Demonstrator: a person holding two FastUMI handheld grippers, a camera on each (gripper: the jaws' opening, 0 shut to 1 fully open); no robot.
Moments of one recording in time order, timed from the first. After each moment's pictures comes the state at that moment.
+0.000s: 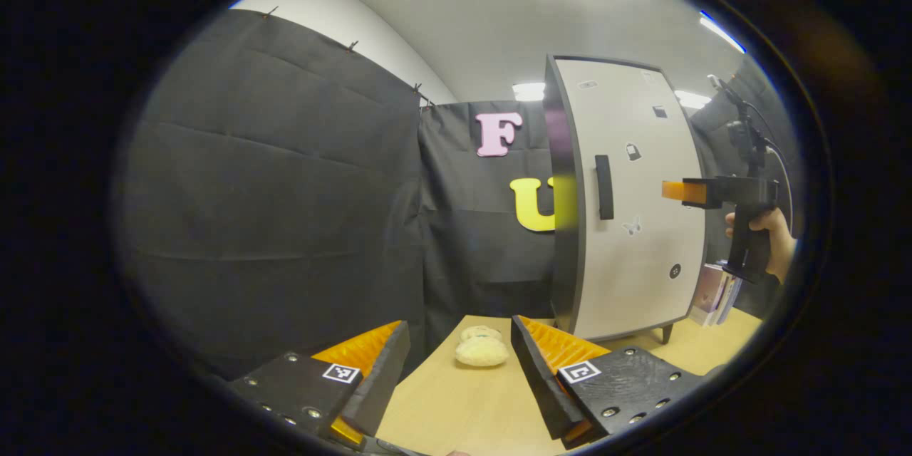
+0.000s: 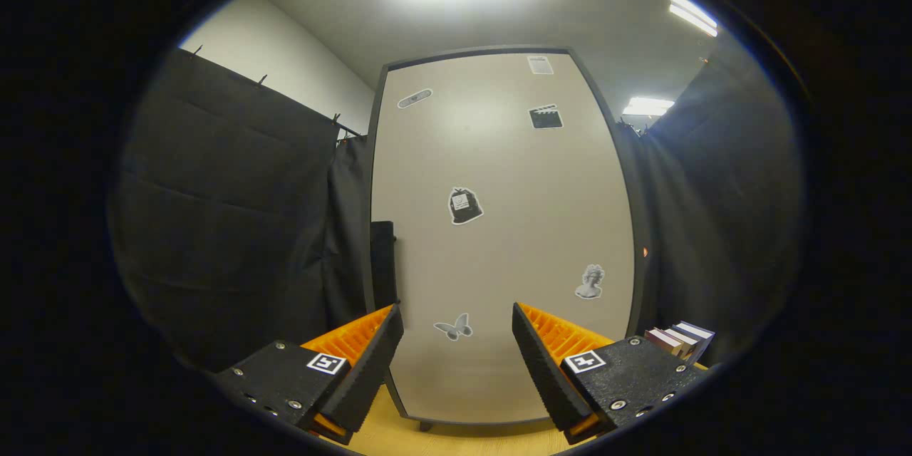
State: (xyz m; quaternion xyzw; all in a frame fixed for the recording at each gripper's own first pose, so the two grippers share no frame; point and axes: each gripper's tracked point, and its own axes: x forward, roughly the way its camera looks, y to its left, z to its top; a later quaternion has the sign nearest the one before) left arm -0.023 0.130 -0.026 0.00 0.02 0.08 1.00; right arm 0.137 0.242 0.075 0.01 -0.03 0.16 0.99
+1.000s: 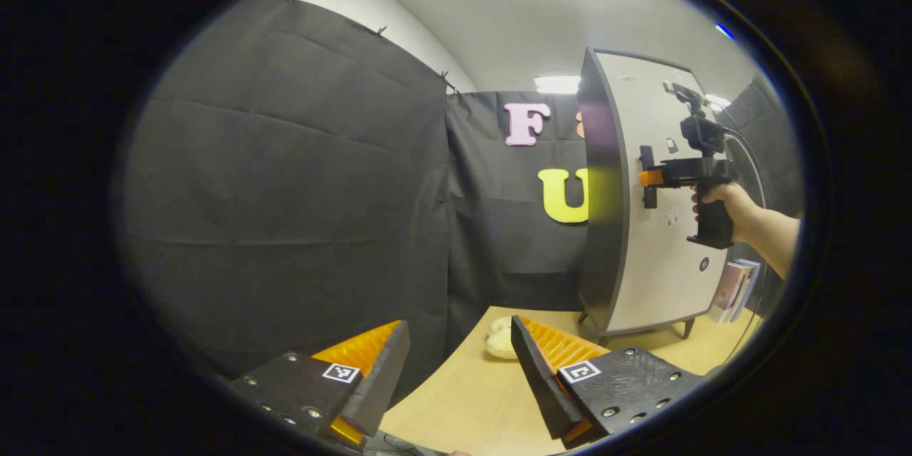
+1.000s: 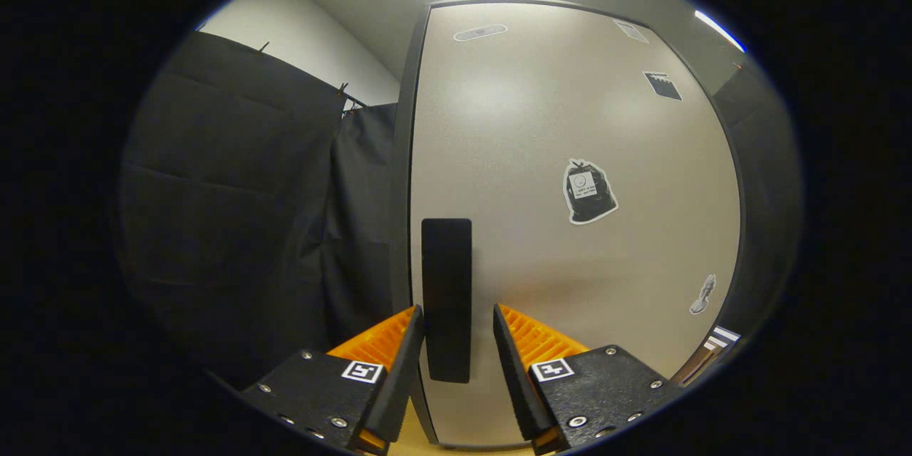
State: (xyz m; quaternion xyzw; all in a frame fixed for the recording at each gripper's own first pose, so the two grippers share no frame) left arm -0.022 0.197 -0.051 -0.02 0.04 0.11 0.99; right arm 0.231 0.355 0.071 -0.02 0.01 0.16 0.99
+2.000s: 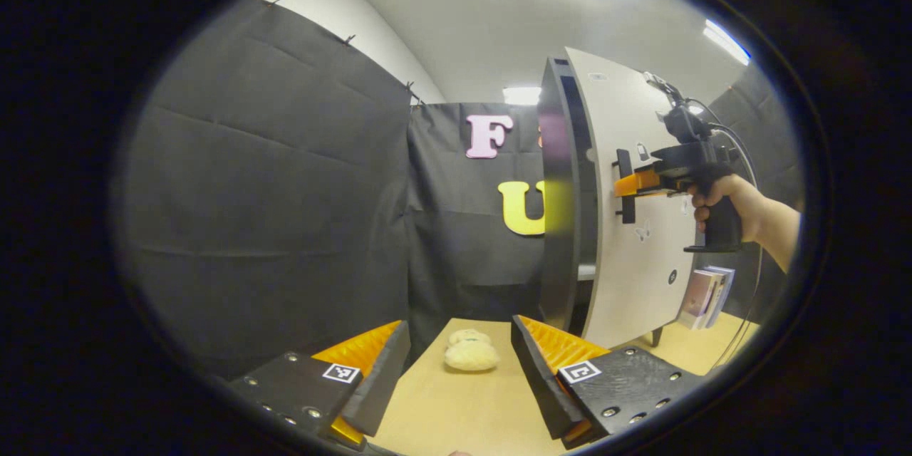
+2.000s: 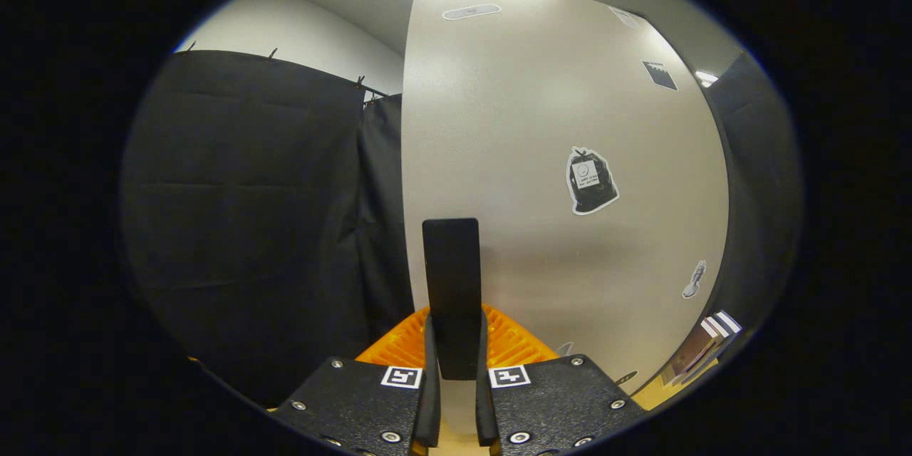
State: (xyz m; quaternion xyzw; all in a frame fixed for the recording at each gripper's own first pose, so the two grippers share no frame) left arm 0.001 0.130 -0.030 -0.01 0.01 0.03 1.00; right arm 0.171 0.337 0.073 0.00 0.07 0.23 0.97
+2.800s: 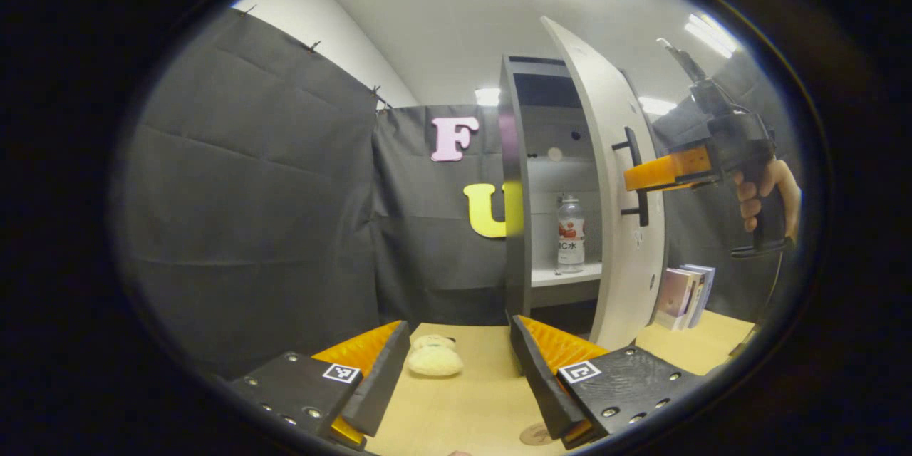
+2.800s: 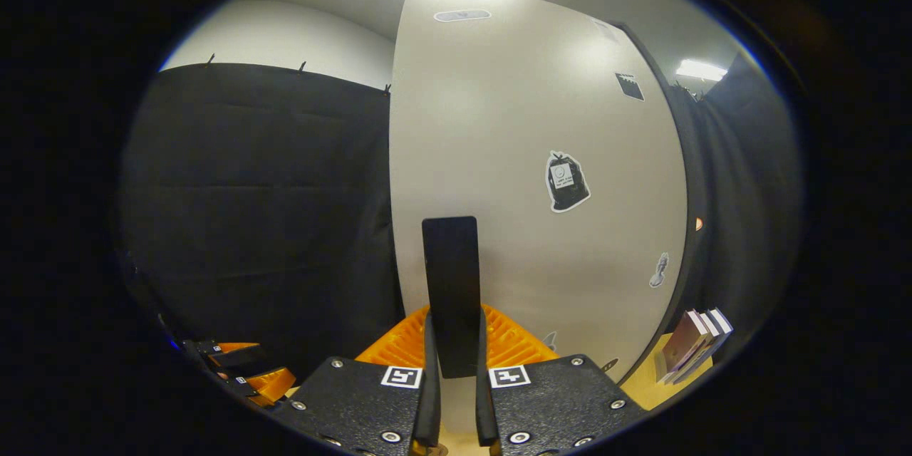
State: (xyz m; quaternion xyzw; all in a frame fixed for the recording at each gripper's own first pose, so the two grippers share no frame) left arm 0.014 0.050 -0.021 0.01 0.01 -0.01 1.00; right arm 0.099 0.277 0.082 0.01 0.07 0.29 0.95
